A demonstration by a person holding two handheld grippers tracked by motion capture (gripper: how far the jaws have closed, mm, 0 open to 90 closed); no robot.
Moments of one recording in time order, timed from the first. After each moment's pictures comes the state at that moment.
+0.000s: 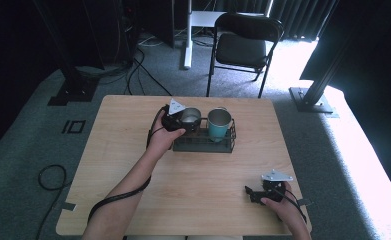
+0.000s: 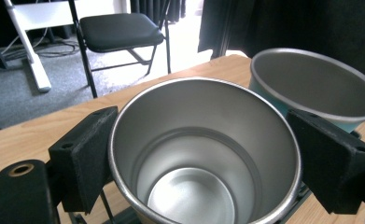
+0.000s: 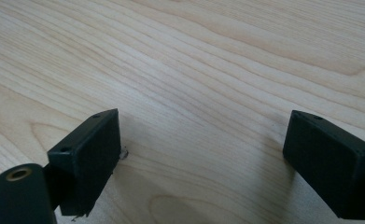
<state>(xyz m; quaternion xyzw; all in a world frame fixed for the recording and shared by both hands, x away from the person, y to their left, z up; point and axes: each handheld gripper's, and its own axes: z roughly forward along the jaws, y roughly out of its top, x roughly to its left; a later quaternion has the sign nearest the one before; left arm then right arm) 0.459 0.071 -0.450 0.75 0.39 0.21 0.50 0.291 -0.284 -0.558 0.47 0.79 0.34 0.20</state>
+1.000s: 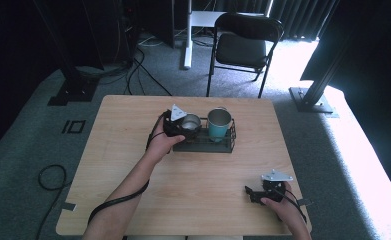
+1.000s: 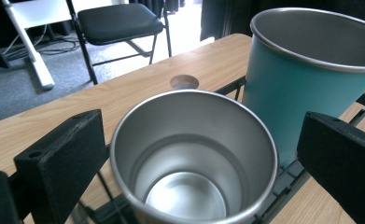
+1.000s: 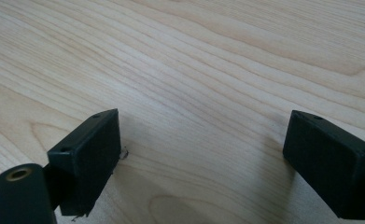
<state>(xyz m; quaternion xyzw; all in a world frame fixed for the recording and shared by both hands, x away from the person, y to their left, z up) 0.450 0.074 -0.462 0.77 0.37 0.22 0.48 0.291 -0.284 -0.558 0.47 0.79 0.34 0.20</state>
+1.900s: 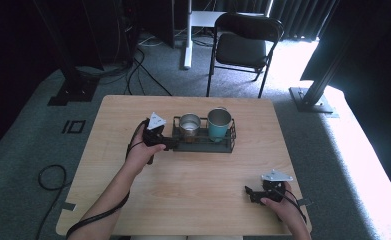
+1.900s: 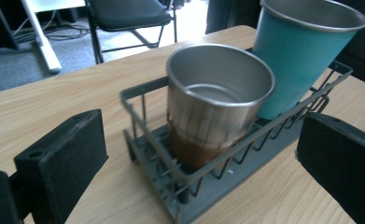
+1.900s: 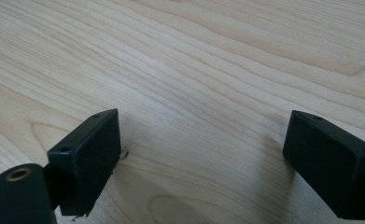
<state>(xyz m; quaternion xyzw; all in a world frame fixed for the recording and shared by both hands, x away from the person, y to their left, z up) 0.410 0.131 -0.460 0.76 0.39 0.21 0.48 0.291 -0.283 -0.558 0.47 0.79 0.34 0.20</state>
